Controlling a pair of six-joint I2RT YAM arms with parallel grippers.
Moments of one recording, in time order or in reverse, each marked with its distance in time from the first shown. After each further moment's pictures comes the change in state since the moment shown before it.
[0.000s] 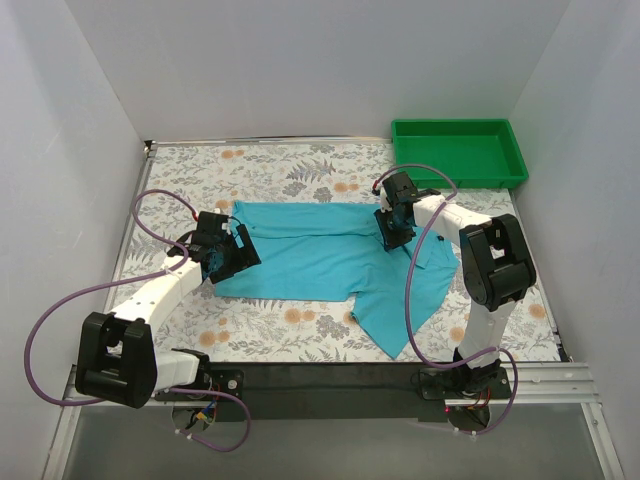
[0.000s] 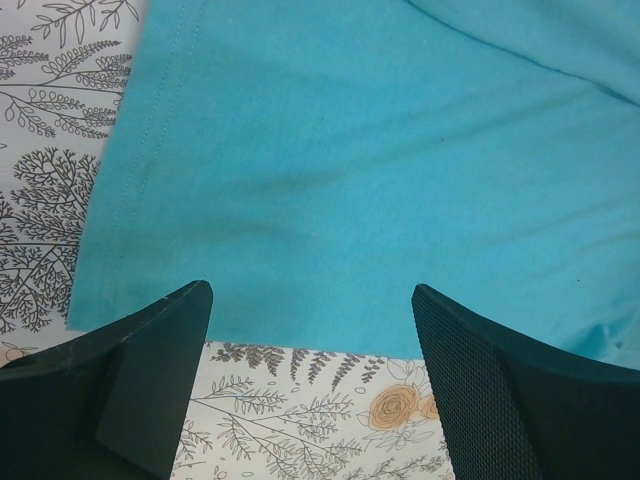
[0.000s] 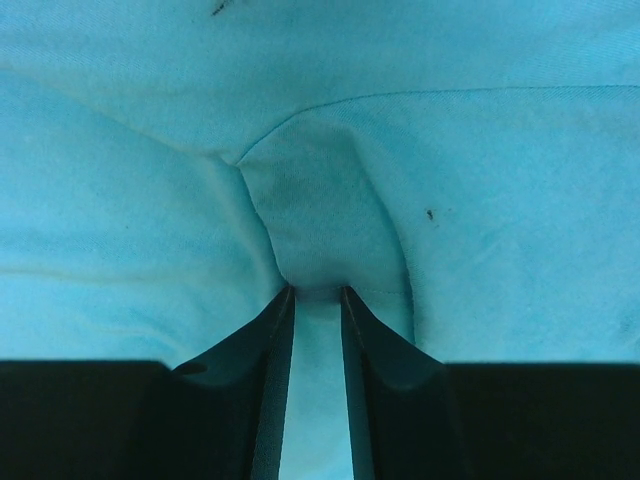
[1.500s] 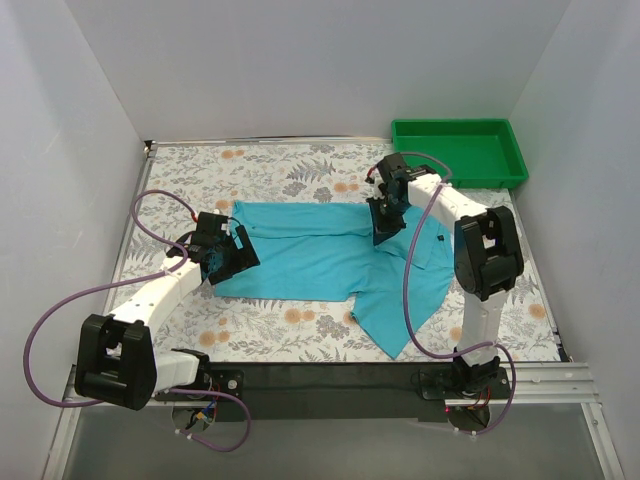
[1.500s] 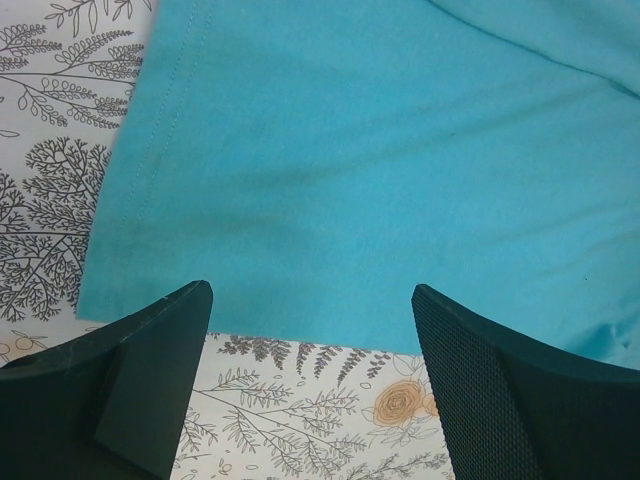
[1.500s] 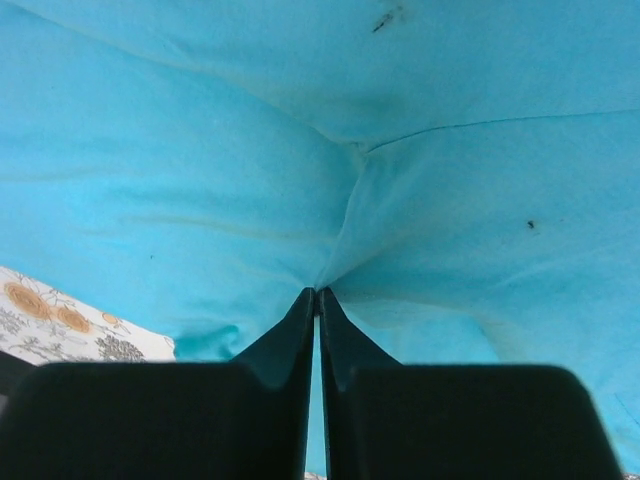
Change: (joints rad) left arm 0.000 -0.010 0.000 -0.021 -0.011 -0.001; right arm 0.002 0.097 0.286 -0.298 -0.209 0.115
